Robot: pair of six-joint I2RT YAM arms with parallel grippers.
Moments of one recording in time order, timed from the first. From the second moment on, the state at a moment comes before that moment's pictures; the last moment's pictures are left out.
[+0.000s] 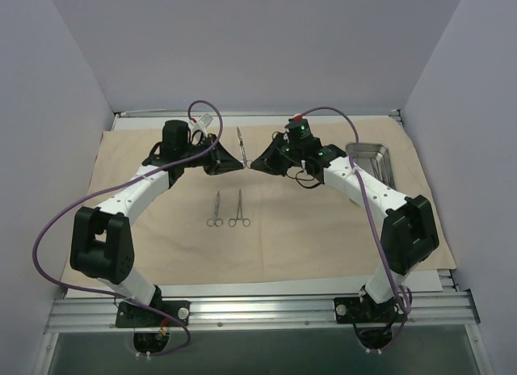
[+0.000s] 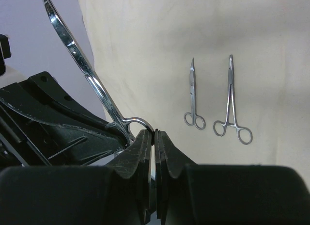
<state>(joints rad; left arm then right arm) -0.29 1.61 1.18 -0.09 0.80 -0.86 0.56 1.67 1.34 -0.31 -0.27 1.07</state>
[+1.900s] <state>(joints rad) -0.14 1.80 1.10 -0.77 0.72 -0.19 0.27 1.51 1.31 -0.68 -0.28 0.51</state>
